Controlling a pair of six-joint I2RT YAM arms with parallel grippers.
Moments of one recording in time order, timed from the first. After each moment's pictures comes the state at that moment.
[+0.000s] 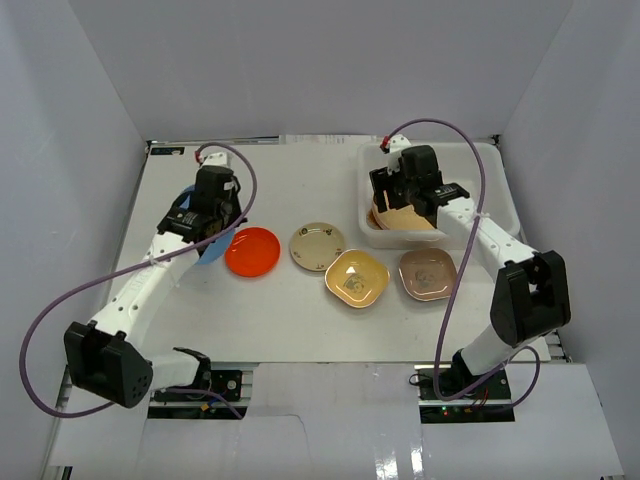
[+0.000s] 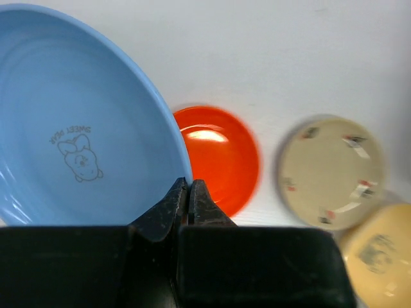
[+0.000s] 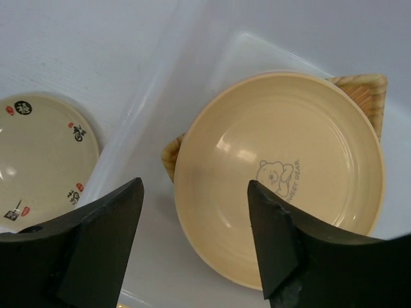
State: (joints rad) left arm -0.28 1.24 1.10 -0.58 -0.28 -0.37; right arm 0.41 1.59 1.25 -0.31 -0.01 -0.08
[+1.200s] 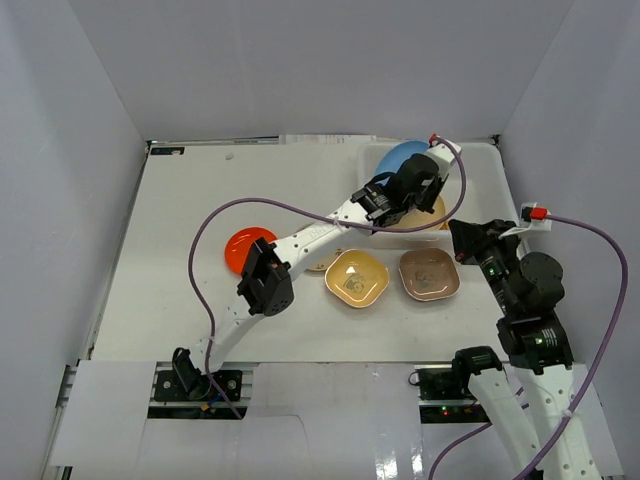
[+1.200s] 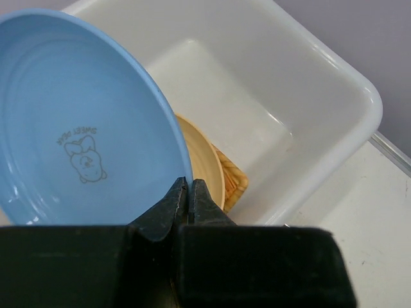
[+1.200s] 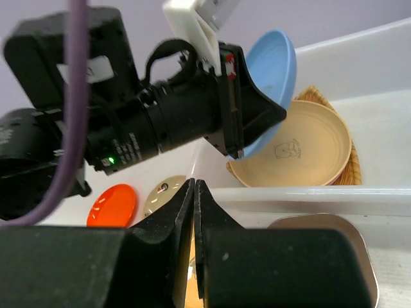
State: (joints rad) left arm -1.00 2.42 2.46 -0.40 -0.21 -0.14; right arm 0.21 0.45 0.75 -0.31 -0.08 0.46
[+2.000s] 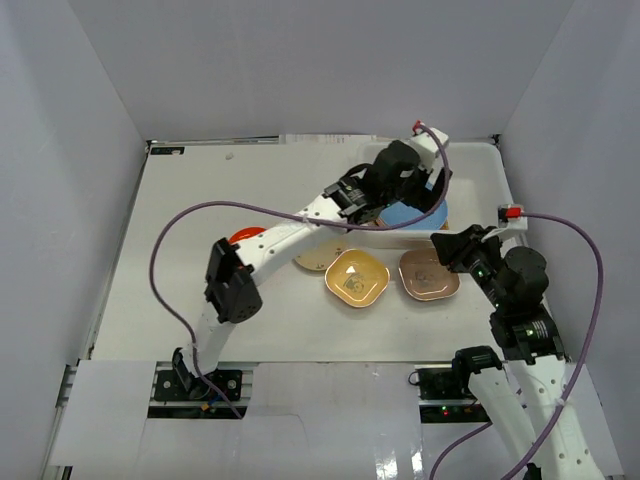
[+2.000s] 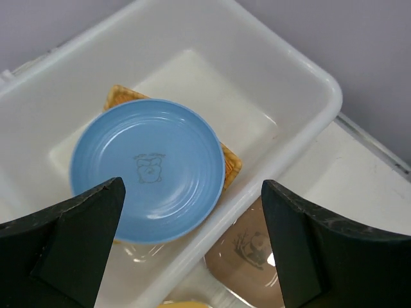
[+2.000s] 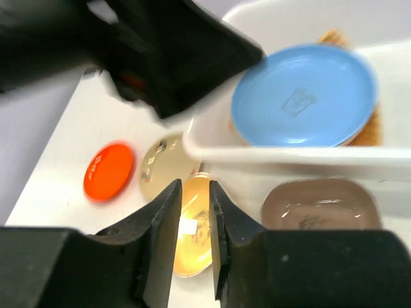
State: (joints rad) left arm -1.00 2.24 2.28 -0.38 -0.16 -0.10; right arm 0.21 0.42 0.69 -0.36 -0.12 0.46
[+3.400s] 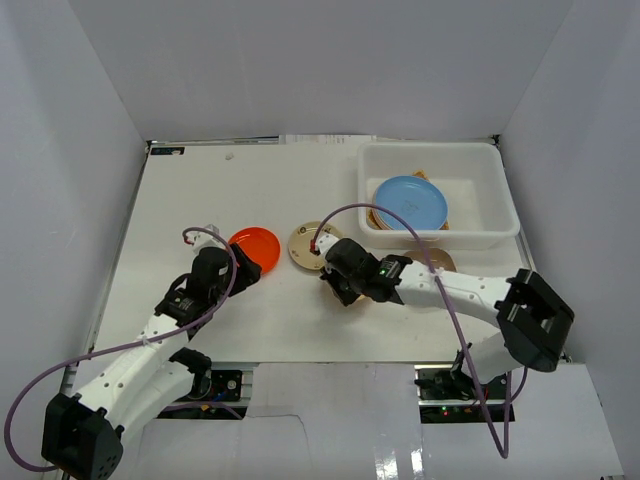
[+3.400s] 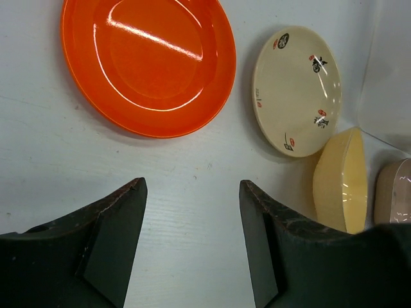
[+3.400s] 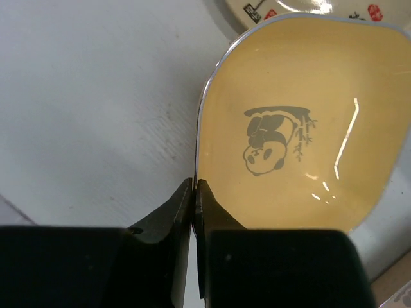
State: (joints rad) left arm -0.45 0.78 0.47 -0.32 -0.20 -0.78; right arm 1.02 1.50 0.91 -0.36 0.08 0.16
